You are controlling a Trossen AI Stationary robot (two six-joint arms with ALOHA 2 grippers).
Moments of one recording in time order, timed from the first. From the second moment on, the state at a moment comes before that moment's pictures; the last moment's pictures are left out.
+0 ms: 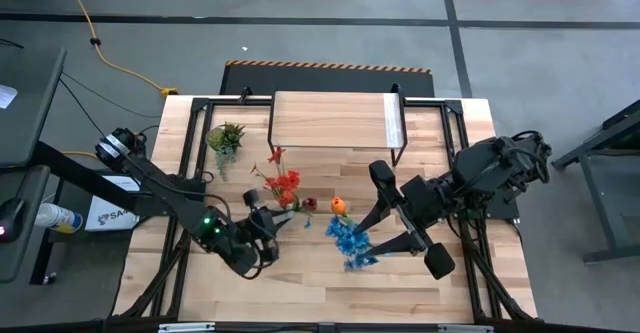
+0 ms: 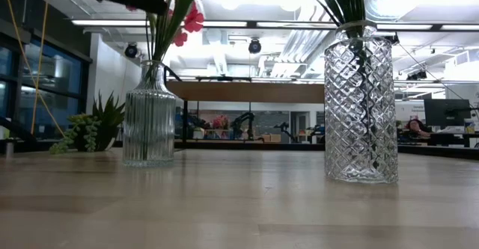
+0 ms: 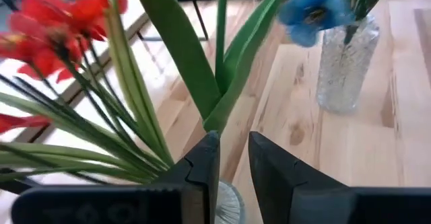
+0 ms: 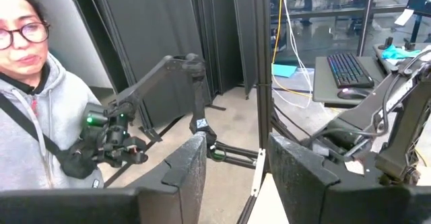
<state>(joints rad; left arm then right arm) -0.67 1.42 0.97 -0.42 -0.98 -0.56 0.51 1.68 2.31 -0.72 -0.01 0.16</state>
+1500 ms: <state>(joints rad) -1.22 1.03 0.97 -0.20 -1.00 -0.55 0.51 1.68 2.31 -0.74 -0.01 0.16</state>
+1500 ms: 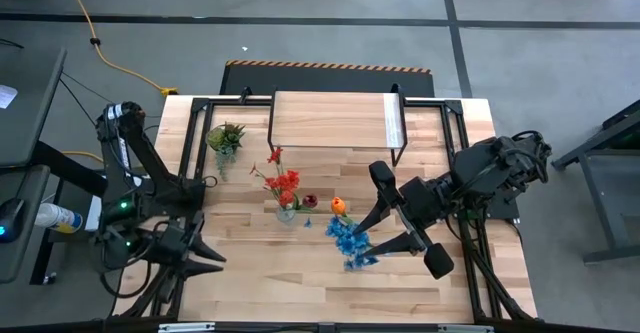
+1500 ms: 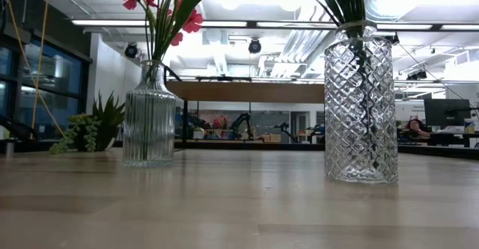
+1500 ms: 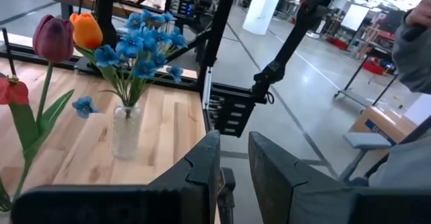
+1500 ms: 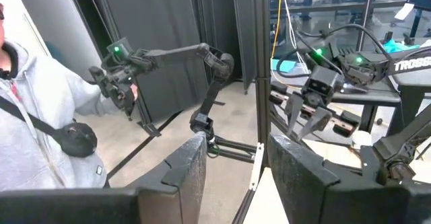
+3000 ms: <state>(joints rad) -1.22 1.03 0.97 -0.19 -1.04 -0.61 1.11 1.63 1.70 -1.45 0.38 1.57</state>
